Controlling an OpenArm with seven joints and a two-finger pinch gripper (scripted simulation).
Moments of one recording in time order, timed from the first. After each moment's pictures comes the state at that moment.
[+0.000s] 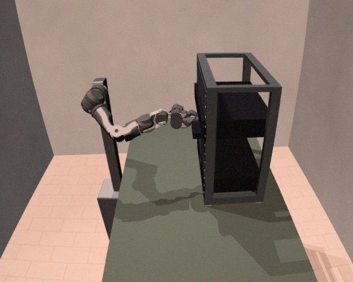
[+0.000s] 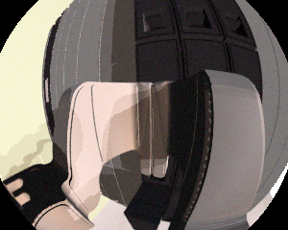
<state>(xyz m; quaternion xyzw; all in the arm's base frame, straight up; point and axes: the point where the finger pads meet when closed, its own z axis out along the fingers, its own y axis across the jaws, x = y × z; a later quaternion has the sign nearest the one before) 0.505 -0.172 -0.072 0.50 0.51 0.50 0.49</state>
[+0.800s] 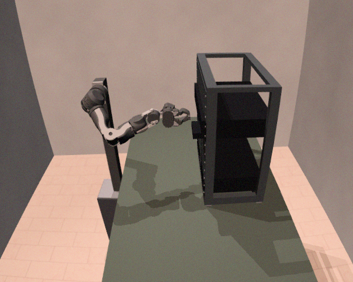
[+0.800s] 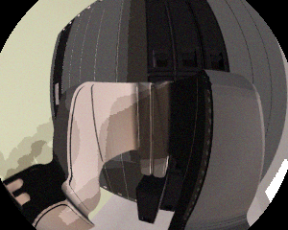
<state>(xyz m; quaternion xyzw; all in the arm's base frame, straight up) 0.467 -0.160 -0.066 0.48 0.52 0.51 0.48</state>
